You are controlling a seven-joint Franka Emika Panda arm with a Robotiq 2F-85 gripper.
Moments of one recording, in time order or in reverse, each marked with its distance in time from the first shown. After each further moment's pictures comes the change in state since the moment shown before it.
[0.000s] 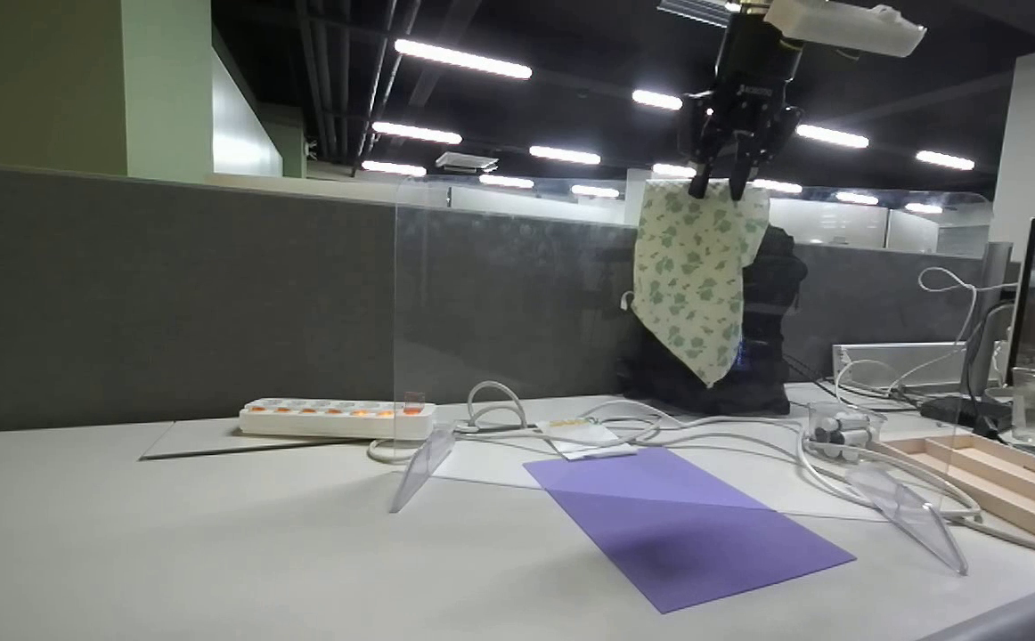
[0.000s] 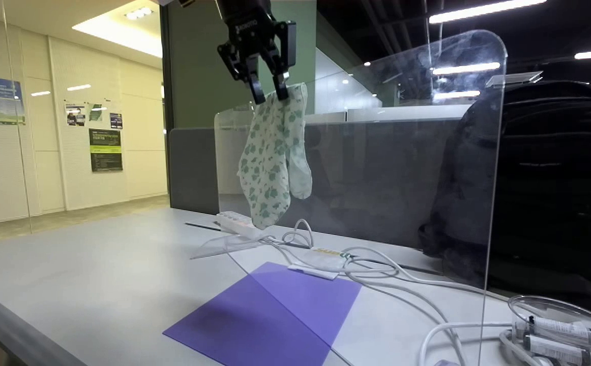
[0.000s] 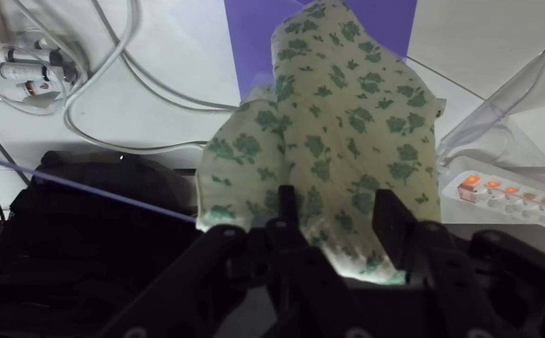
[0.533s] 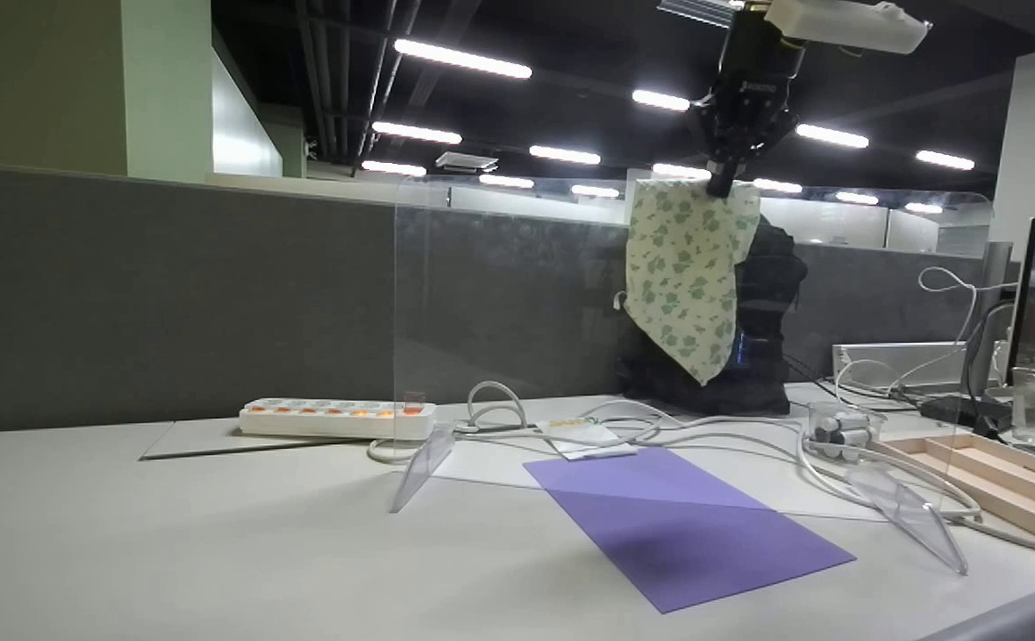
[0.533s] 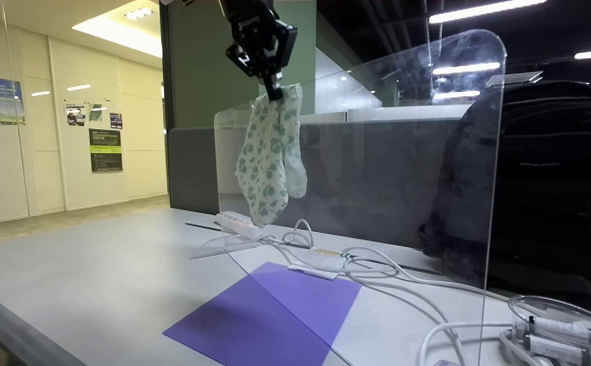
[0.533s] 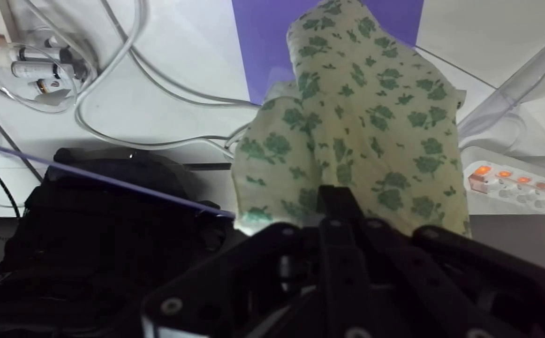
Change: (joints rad) arm -0.028 -0.005 0.020 -0.002 -0.002 0.014 0.017
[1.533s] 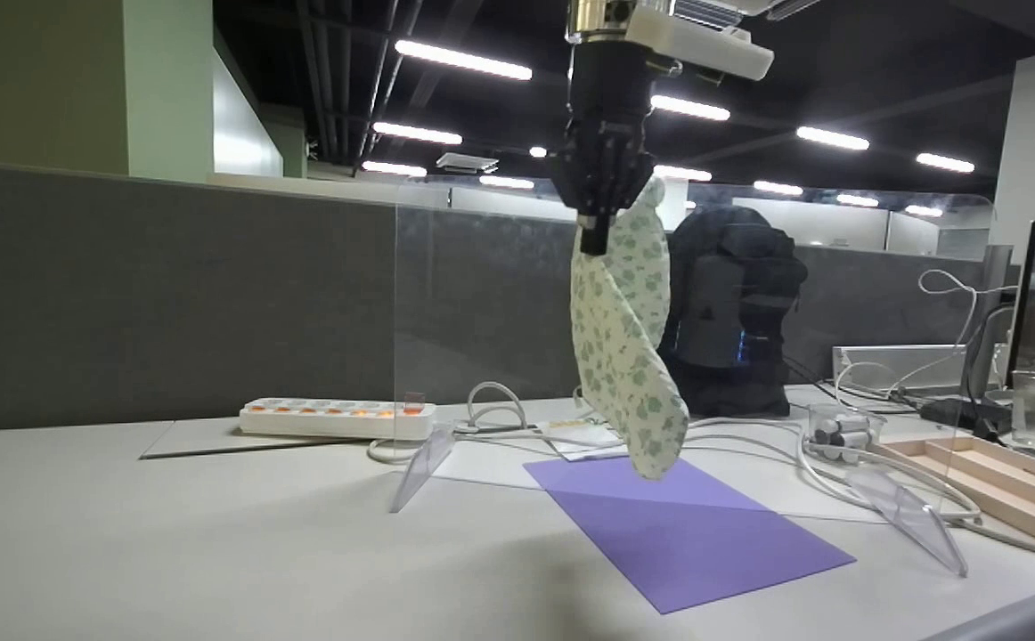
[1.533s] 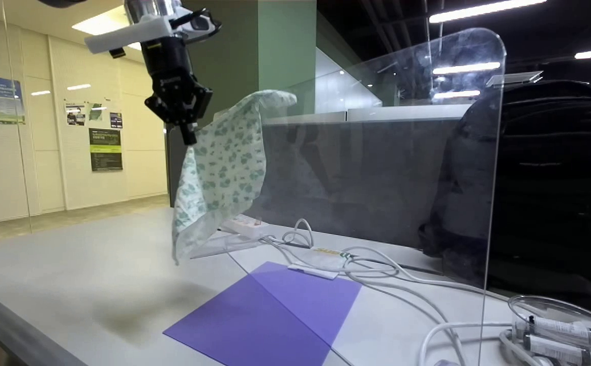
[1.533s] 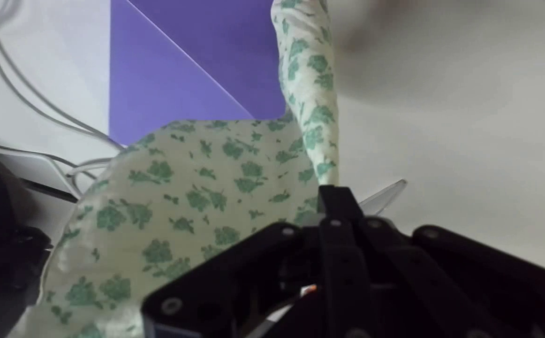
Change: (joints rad) arm 0.195 0.147 0.220 0.031 0.000 -0.122 0.025
